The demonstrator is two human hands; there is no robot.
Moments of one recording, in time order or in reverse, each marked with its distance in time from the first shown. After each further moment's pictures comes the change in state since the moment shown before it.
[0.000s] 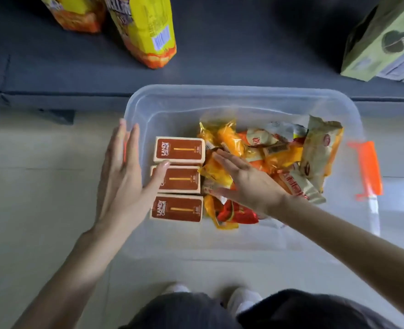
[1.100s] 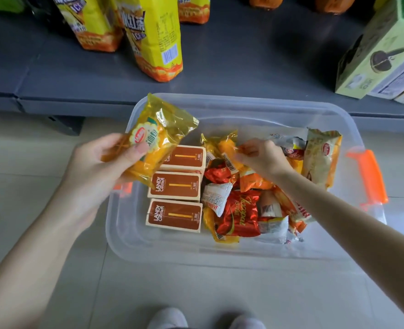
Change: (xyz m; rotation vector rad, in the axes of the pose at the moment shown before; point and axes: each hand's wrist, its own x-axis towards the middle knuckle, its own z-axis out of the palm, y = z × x) left_hand 0.000 0.012 -0.046 -0.954 -0.055 -0.254; right_hand 0.036 0.038 -0.022 0.357 0.330 0.324
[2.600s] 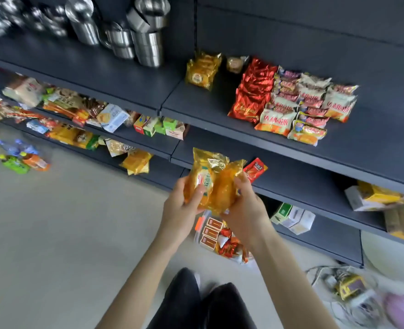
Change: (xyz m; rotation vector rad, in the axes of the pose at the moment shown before) left_hand -0.339 0.671 -0.105 -0.138 0.268 -0.013; right_hand -0.407 -0.592 -0.497 1.248 -0.421 0.259
